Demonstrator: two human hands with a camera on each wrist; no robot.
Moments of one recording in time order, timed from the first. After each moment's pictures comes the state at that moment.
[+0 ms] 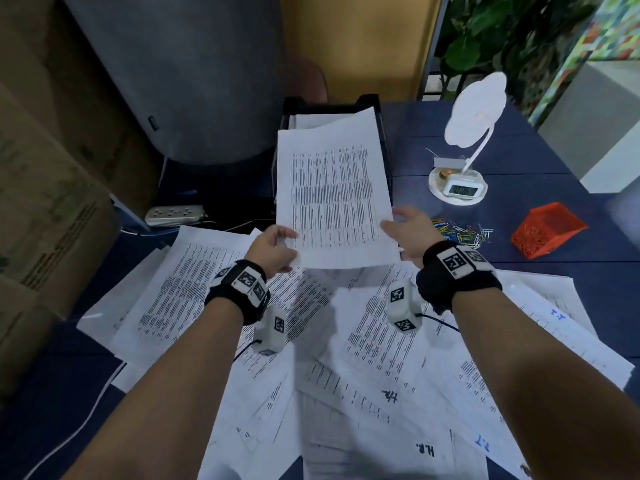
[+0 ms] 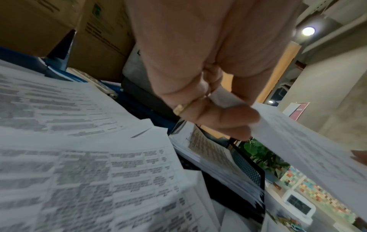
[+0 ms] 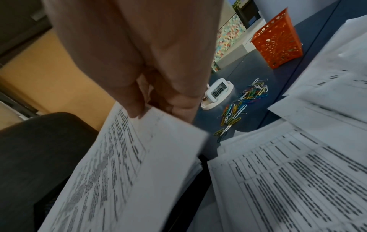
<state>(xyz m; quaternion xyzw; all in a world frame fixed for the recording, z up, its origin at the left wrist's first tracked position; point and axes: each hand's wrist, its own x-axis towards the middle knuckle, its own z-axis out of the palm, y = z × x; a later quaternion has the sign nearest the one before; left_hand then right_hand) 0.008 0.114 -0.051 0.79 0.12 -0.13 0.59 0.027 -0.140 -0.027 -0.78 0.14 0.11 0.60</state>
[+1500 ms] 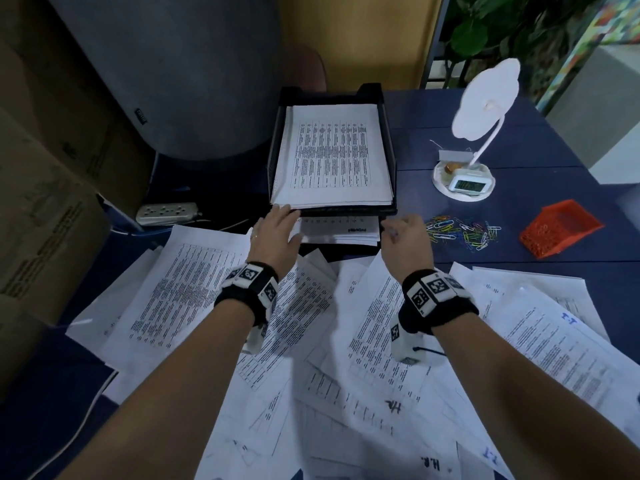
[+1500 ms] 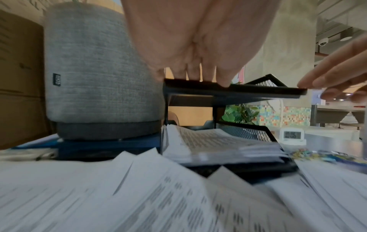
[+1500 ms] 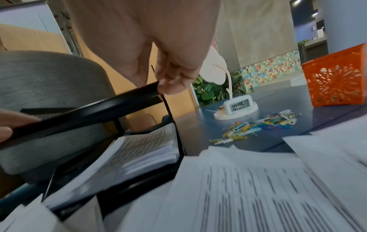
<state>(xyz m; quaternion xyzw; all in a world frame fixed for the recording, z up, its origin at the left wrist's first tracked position) 0.045 0.110 -0.084 0.97 -0.07 0.07 0.24 0.028 -0.124 -0.071 -0.93 0.04 -0.10 0.36</state>
